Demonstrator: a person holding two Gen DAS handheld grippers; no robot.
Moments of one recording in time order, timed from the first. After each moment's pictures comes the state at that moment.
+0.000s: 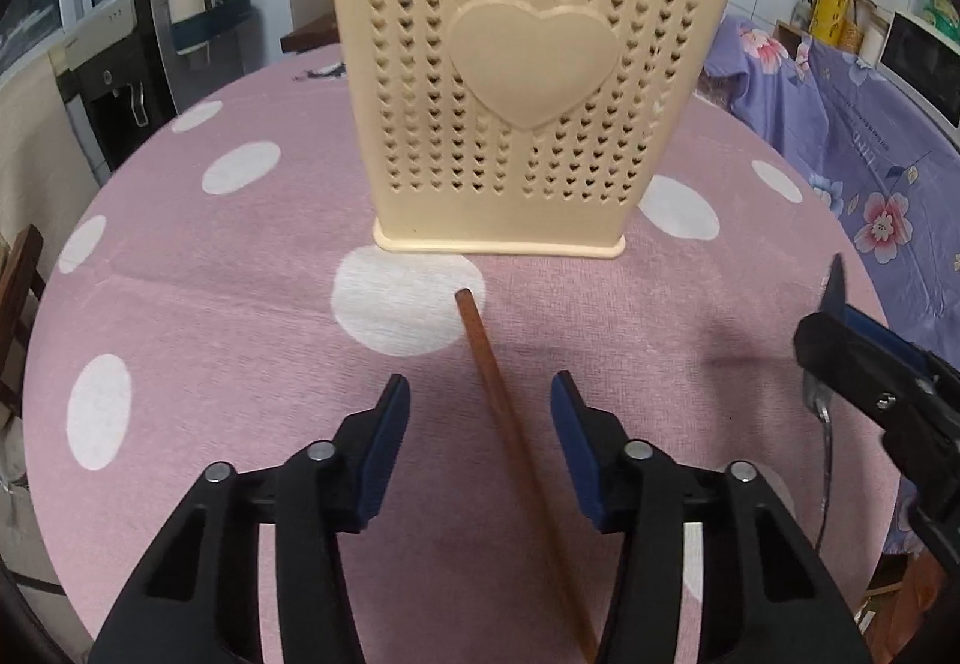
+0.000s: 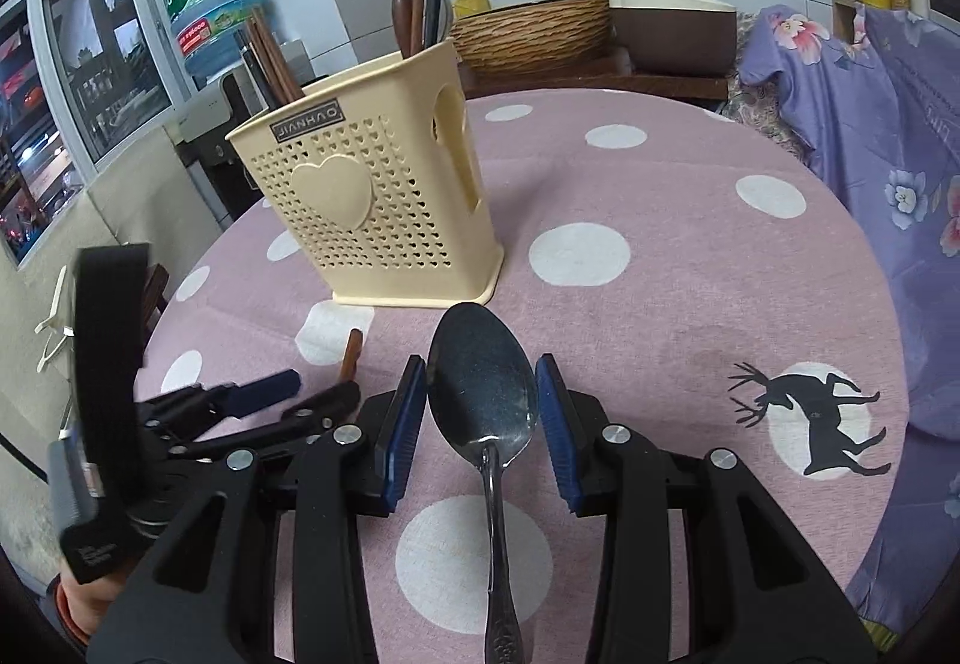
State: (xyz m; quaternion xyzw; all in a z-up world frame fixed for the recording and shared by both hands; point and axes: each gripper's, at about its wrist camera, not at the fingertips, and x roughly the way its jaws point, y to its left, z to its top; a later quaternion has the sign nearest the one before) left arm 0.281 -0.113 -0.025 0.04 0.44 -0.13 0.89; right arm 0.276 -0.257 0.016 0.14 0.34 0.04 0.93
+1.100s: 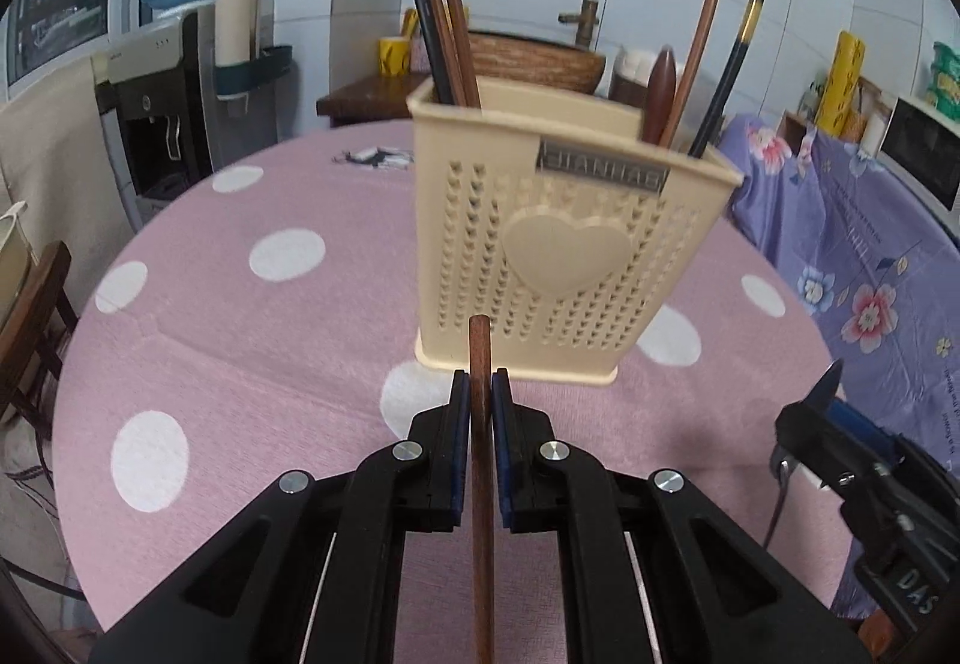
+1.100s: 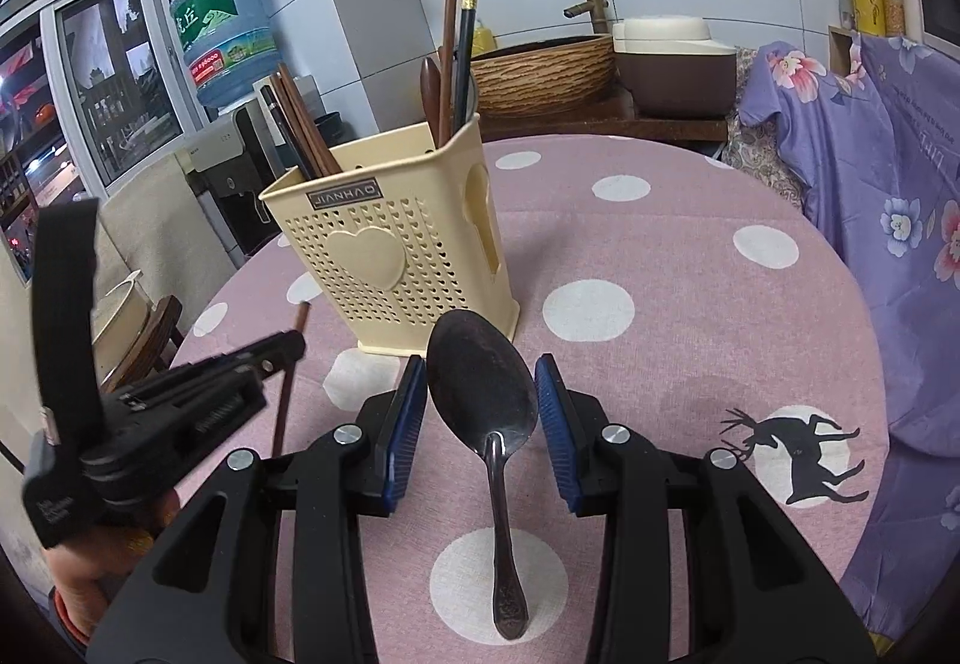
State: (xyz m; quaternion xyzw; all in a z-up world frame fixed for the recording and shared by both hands) left arm 0.277 -0.092 0.038 -0.01 0.36 -0.12 0.93; right arm 0.265 -0.255 0.049 0.13 0.30 0.04 0.94
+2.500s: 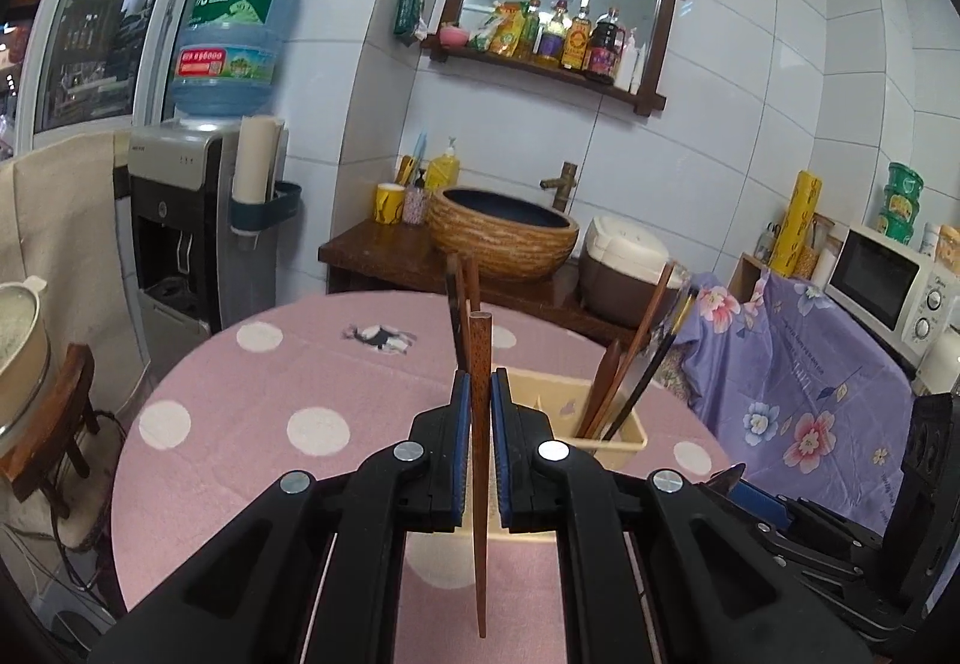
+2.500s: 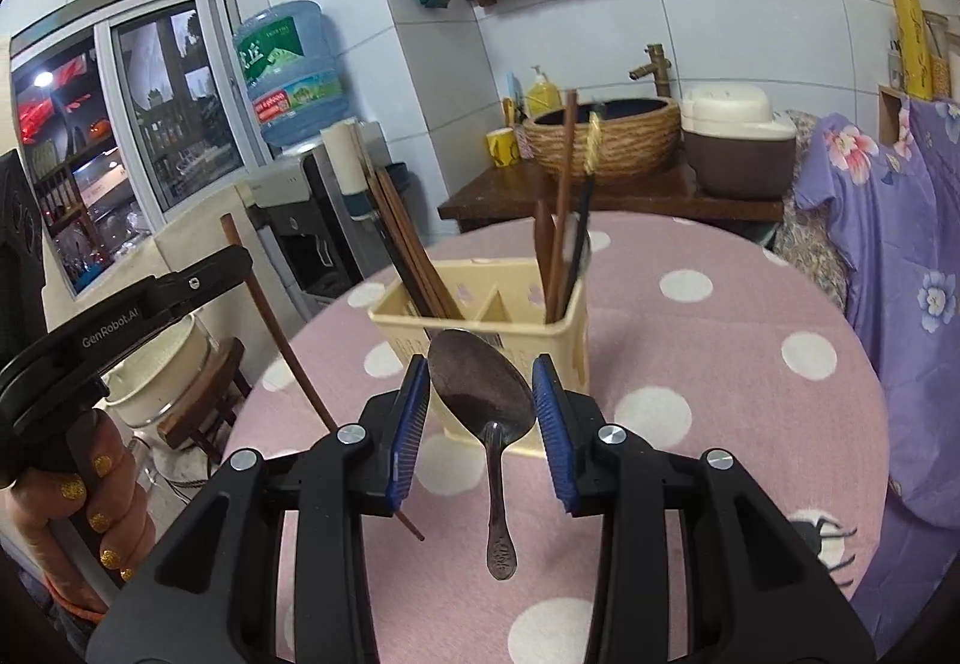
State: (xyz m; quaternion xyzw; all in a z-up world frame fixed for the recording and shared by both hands) left arm 0.260 -0.047 0.159 -0.07 0.21 -0.15 0.96; right arm 0.279 -0.236 0.138 0.12 0.25 0.10 0.96
